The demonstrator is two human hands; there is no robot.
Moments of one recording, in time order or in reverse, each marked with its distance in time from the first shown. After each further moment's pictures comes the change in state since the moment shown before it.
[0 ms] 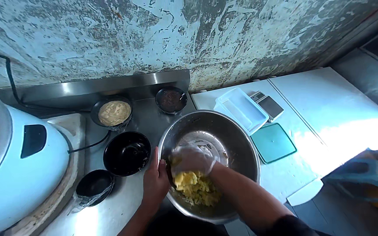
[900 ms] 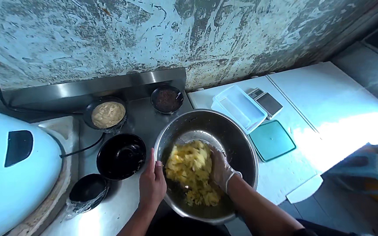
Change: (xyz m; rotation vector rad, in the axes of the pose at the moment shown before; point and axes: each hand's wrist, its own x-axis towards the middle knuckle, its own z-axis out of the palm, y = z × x) left_hand -0.001 0.009 0.008 0.079 0.057 0.002; right_hand -0.057 0.084 0.044 1.660 0.695 0.571
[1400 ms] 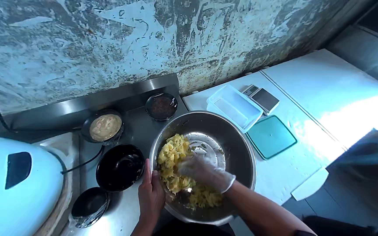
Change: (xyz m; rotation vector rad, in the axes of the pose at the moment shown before) left_hand -0.005 0.000 0.004 -0.032 0.054 0.043; right_hand -0.047 -0.034 0.043 -1.367 -0.412 -0.508
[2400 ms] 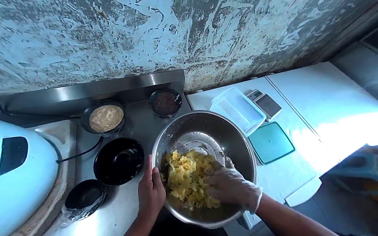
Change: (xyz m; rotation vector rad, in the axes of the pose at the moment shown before) left_hand -0.001 -0.002 0.001 -0.054 0.021 0.008; right_hand -0.053 0.025 -0.023 -0.598 -0.302 0.136
